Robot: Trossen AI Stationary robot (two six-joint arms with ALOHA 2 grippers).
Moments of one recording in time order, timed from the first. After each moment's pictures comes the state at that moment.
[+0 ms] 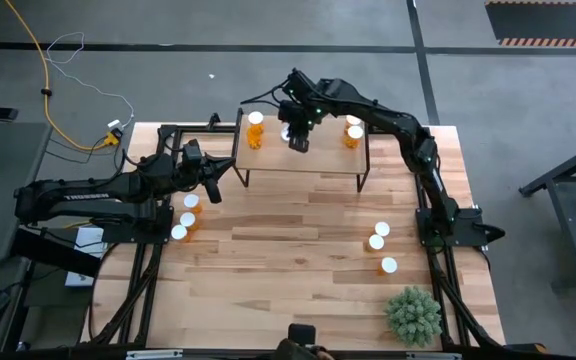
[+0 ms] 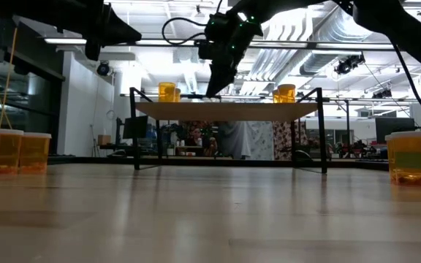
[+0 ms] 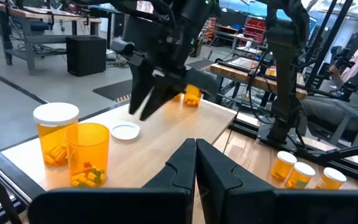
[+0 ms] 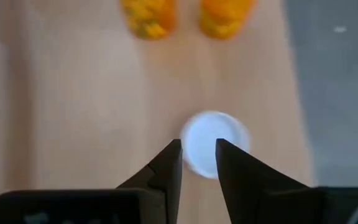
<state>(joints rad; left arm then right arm) 0.31 0.68 0.46 0.14 -0.28 -0.21 -0.51 2.18 2.24 -1.10 -0.20 -0.38</state>
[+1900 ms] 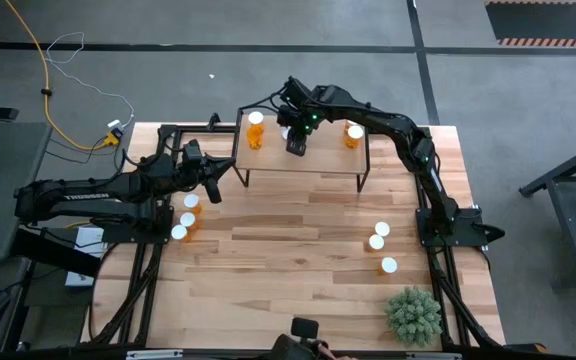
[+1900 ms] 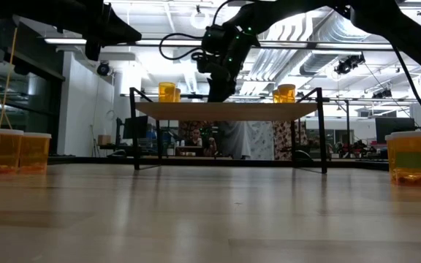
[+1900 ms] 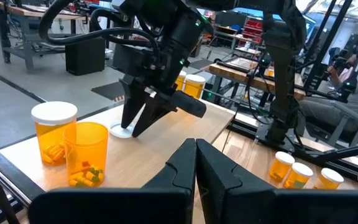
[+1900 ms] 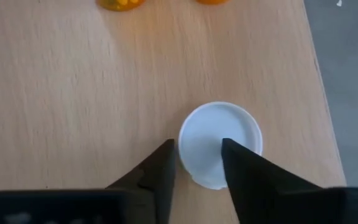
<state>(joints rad) 0.31 0.68 0.46 0.14 -0.27 -0.22 -0.51 2.21 2.16 -1.04 -0.12 -0.32</state>
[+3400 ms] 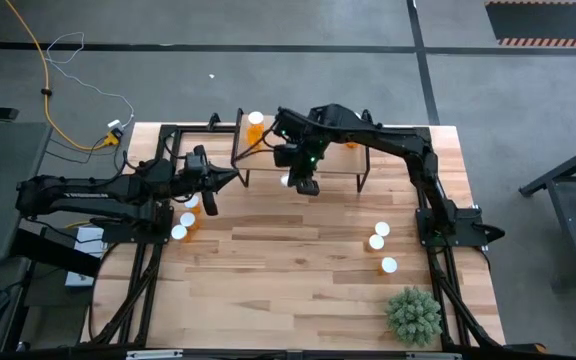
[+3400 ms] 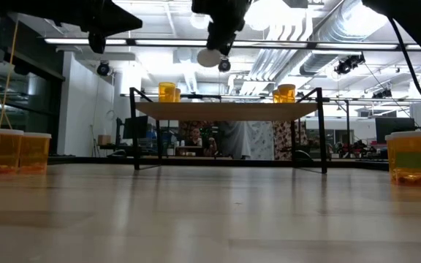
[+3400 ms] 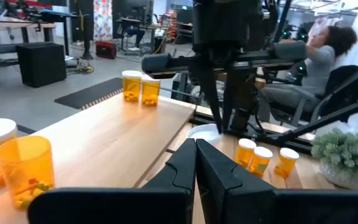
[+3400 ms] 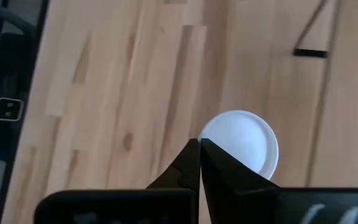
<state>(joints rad) 0.21 0.68 0.46 0.16 -0.20 -0.14 -0.24 2.11 2.31 -1.40 -0.41 -0.31</state>
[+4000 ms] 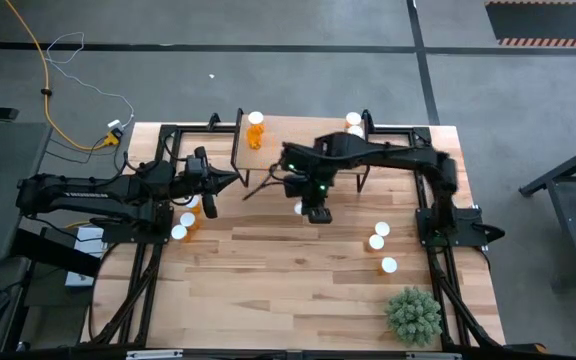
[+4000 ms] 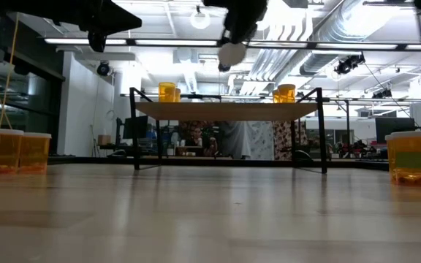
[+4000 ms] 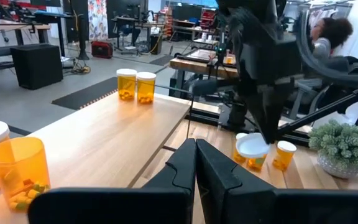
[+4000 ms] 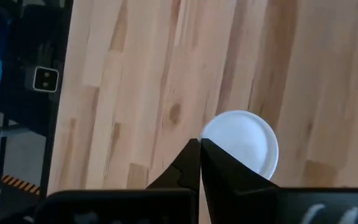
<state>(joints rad) 0.19 0.68 0.46 0.15 -0.21 -0.12 -0.11 1.93 1.95 -1.27 -0.41 -0.18</state>
